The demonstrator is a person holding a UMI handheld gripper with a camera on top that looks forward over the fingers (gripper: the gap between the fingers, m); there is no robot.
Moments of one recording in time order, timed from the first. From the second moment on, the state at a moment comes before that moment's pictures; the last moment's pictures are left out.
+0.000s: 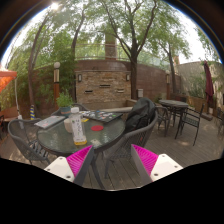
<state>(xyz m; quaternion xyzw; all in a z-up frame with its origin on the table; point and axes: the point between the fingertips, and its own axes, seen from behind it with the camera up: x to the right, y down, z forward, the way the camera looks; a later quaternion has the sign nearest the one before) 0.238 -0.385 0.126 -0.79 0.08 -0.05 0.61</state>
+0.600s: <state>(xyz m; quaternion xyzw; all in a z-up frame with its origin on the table) 0.158 -0.264 0.098 -0.76 0.00 0.02 0.65</state>
